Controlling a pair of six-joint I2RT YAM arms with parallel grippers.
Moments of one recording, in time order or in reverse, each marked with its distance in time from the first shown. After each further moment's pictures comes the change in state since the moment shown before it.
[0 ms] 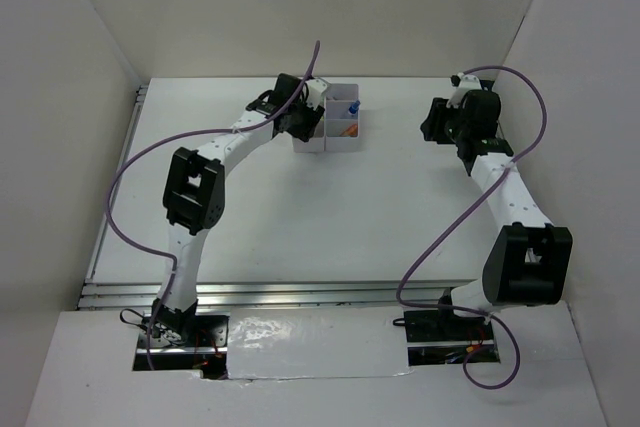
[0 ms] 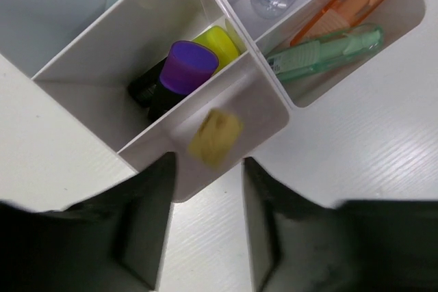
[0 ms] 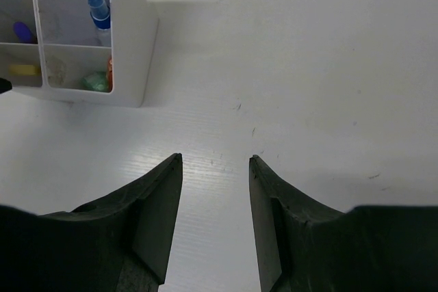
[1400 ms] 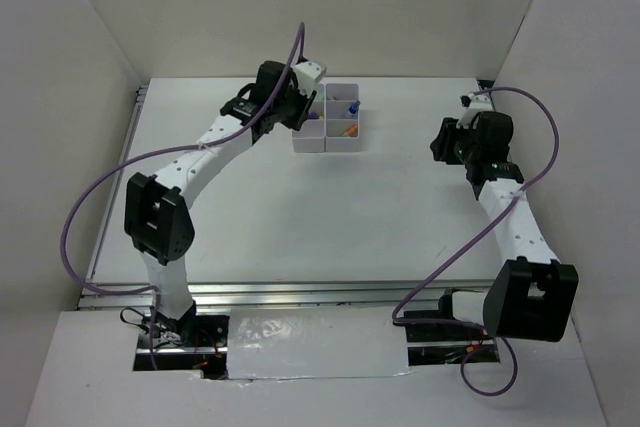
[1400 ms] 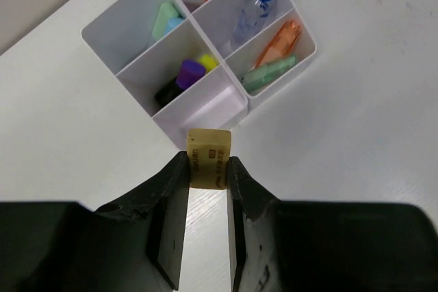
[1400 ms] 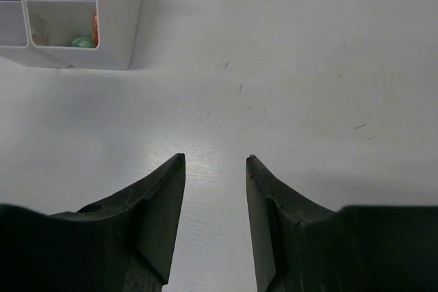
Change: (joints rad) left arm -0.052 -0.347 -0.184 -0.011 -0.040 -0.013; right arm -0.063 -0.198 -0.182 -0.037 -0.027 -0.040
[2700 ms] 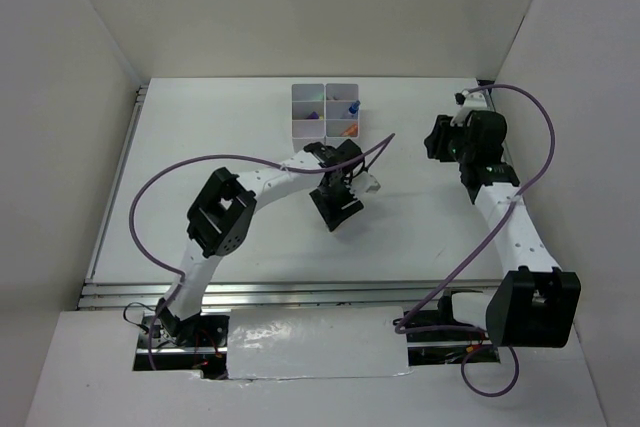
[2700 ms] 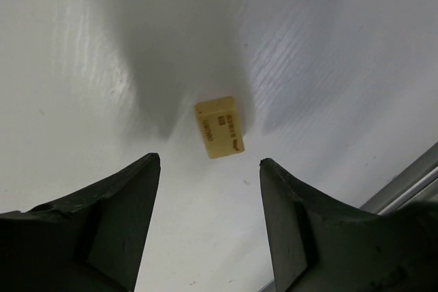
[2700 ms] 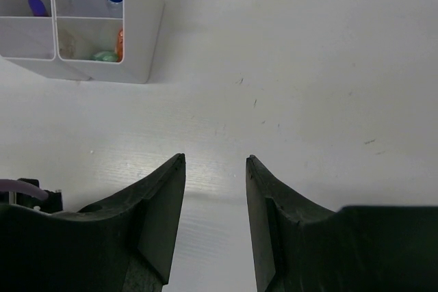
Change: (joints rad) left arm -0.311 0.312 0.048 -0.506 0.120 0.097; right arm 0.066 -0.024 0.004 0.040 0.048 0.036
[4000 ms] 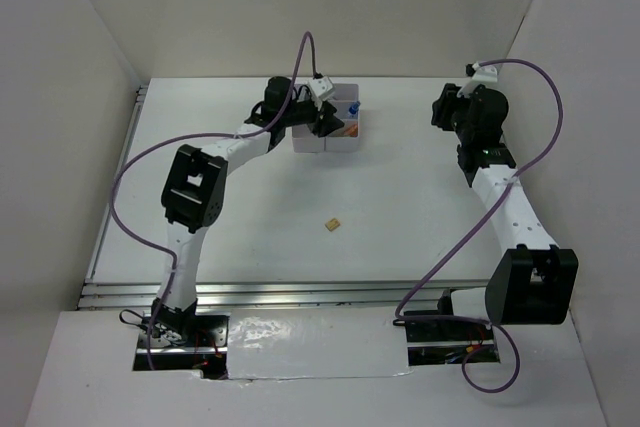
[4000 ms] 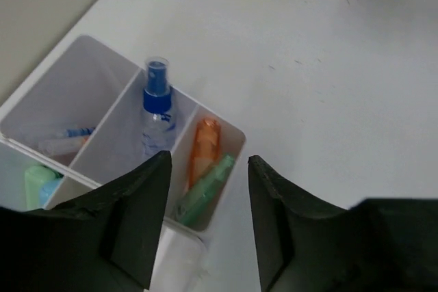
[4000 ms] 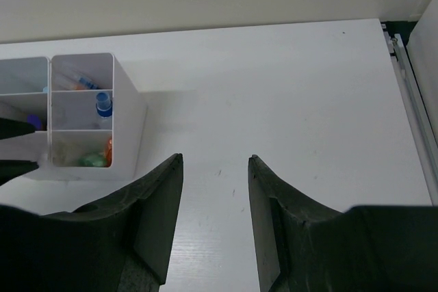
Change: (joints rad) left arm 0.391 0.064 -0.048 1.258 0.526 -0.065; right arm 0.023 0.112 0.123 0.219 0.153 0.038
